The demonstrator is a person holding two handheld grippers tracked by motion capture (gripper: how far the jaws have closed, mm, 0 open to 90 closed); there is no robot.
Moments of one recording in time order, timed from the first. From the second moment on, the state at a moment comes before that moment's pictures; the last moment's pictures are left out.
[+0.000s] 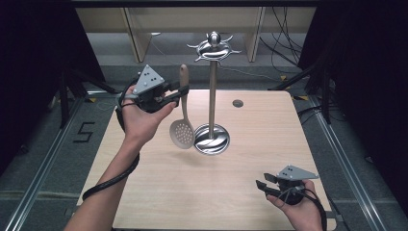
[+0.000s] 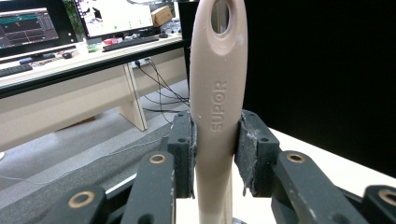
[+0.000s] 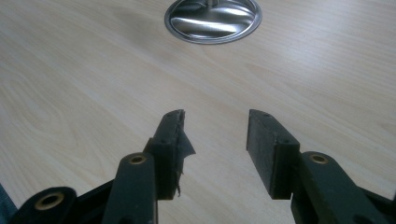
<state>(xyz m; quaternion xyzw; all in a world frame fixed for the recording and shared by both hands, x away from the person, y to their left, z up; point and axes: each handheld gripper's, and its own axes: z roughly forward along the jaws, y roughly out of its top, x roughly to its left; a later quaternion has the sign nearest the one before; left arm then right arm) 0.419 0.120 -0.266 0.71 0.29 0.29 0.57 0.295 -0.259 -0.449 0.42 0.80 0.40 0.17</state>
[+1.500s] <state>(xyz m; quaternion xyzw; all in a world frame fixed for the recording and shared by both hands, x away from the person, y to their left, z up) 0.433 0.103 -0.254 0.71 0.29 0.27 0.57 0.292 -0.256 -0.449 0.43 0.79 0.40 0.15</state>
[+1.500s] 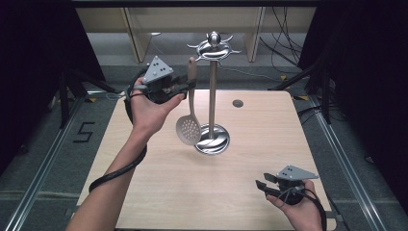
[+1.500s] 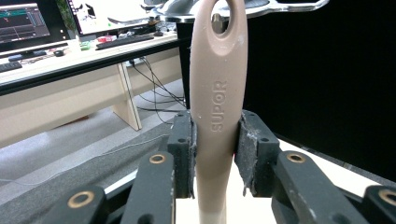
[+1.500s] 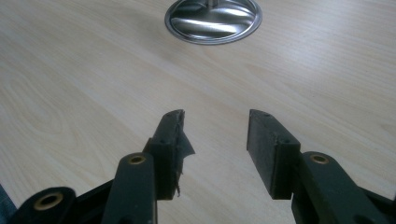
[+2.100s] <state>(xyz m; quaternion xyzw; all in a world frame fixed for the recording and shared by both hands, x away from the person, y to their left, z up) 0.440 0.099 -0.255 0.72 0.30 0.26 0.57 0.292 -0.256 -0.449 0.43 0.79 0.40 0.16</state>
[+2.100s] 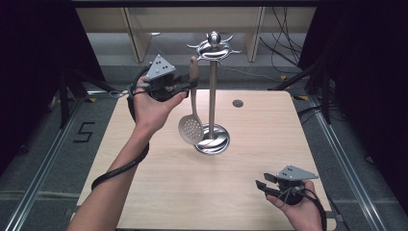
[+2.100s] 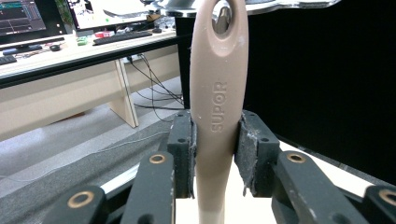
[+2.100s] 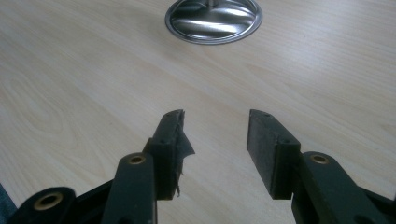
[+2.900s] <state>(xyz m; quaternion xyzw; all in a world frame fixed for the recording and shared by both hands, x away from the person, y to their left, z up) 0.449 0.089 -0.259 0.72 0.30 0.25 0.57 0.295 -0.258 -0.450 0.42 0.80 0.40 0.16</state>
